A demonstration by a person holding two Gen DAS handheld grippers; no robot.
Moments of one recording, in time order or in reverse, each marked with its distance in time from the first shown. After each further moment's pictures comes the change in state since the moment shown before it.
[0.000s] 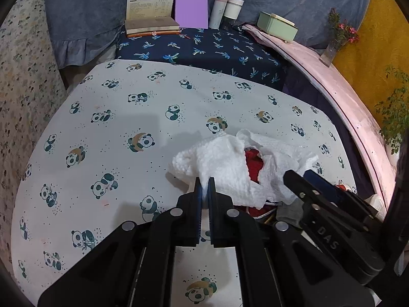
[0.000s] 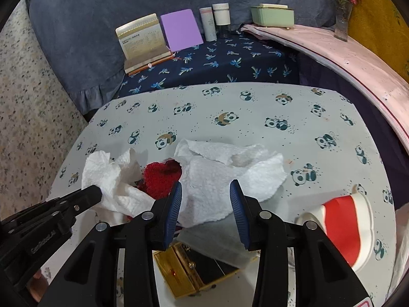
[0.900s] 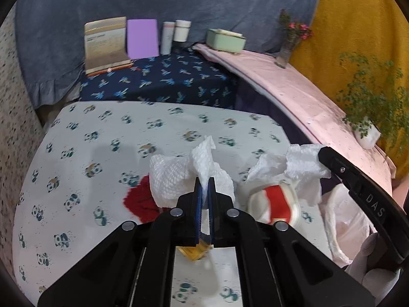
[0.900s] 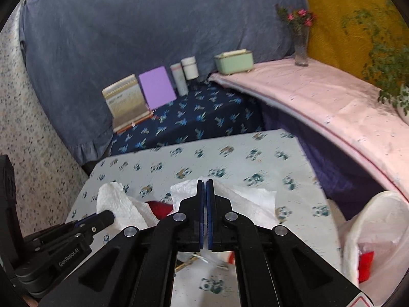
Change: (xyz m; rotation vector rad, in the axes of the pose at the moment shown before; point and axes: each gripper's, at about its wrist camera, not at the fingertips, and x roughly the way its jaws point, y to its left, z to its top) left arm -0.064 -0.102 -0.003 0.163 -0.109 -0.127; right arm -0.149 -0.081 0.009 0.146 -0.286 -0.060
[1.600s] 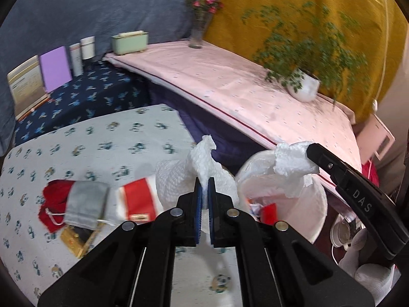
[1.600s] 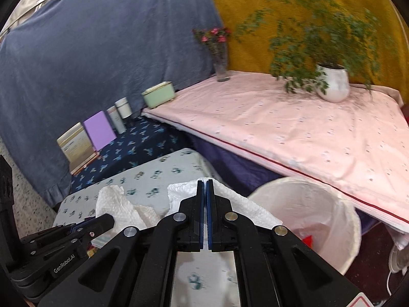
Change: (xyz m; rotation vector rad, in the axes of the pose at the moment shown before) left arm 0.001 -0.201 -0.034 0.308 0.050 -0.237; right arm -0.115 -0.171 -0.033 0.222 -0.123 -0.233
